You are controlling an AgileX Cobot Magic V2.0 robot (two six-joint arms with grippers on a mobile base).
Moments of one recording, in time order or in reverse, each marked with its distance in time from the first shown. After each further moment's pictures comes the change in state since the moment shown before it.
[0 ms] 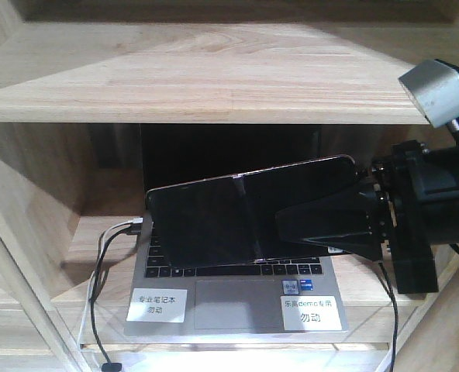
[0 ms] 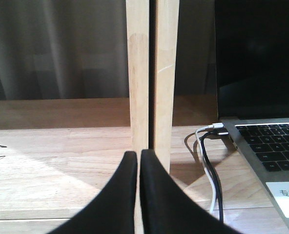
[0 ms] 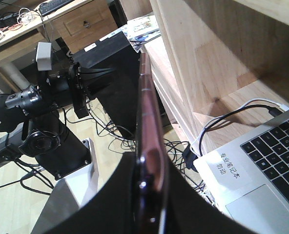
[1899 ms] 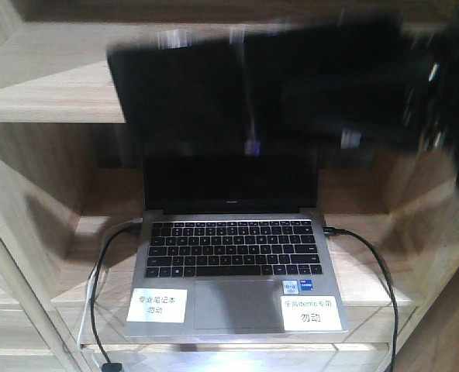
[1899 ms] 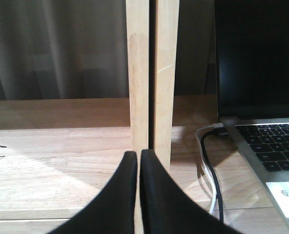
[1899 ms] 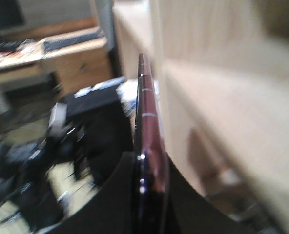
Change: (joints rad) left arm 0.000 0.000 0.000 0.000 0.000 0.000; right arm 0.000 0.000 -0.324 0.061 -0.035 0.029
